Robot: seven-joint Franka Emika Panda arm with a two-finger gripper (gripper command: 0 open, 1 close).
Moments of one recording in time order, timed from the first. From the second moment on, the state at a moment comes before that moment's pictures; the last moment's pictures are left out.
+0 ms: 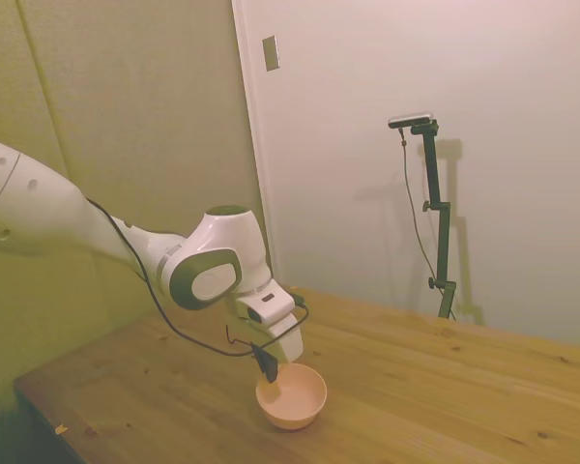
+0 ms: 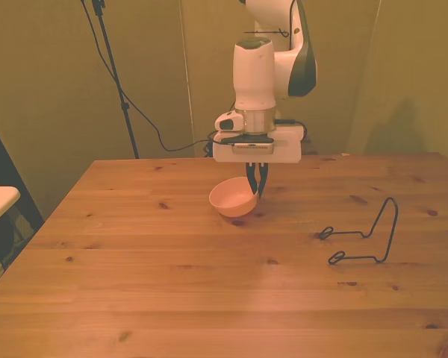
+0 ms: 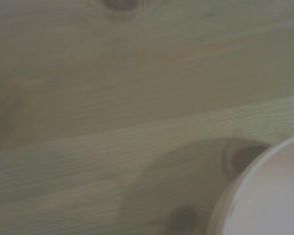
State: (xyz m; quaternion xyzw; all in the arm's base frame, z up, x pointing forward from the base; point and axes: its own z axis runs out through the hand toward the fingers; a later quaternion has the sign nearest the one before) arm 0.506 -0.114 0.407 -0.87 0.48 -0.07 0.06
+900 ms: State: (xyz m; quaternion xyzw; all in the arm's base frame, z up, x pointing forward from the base) arm 0.571 -0.038 0.520 -0.90 0.33 -0.07 0.29
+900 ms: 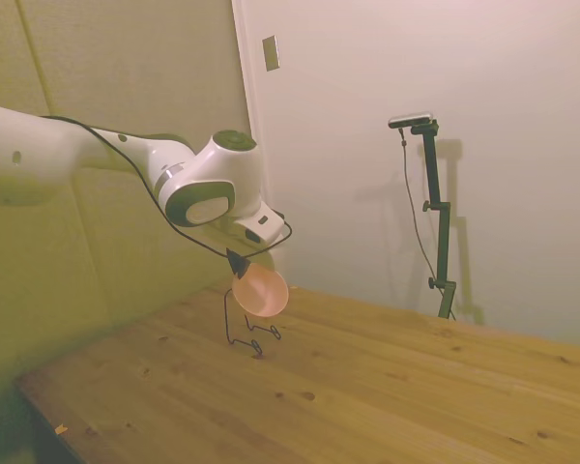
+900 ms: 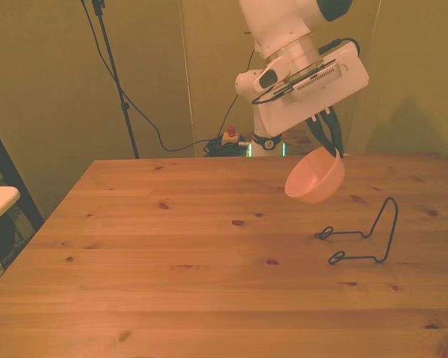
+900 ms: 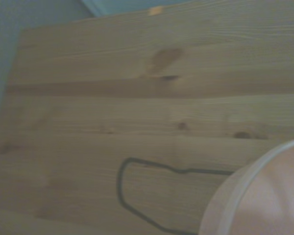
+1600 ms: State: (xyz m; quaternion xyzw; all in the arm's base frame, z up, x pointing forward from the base) arm 0.605 -0.046 0.461 -0.86 0.26 -0.01 0.44
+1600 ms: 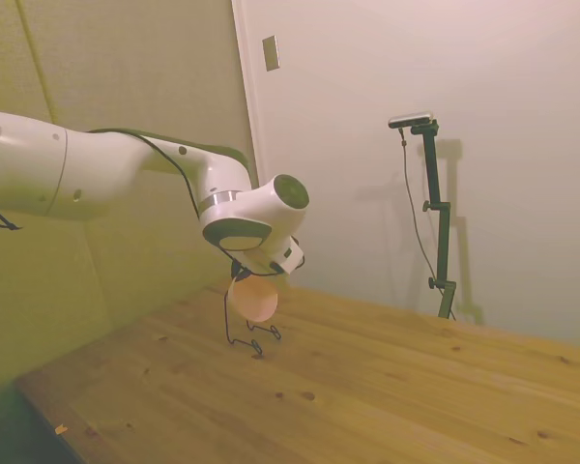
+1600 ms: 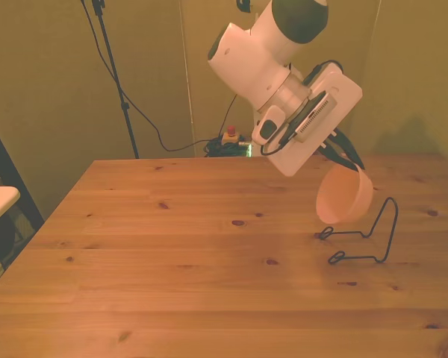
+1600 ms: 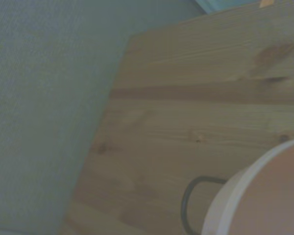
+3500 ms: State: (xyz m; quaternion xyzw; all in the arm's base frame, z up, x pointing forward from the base) arm 0.617 -0.028 0.384 -0.82 0.26 0.01 0.50
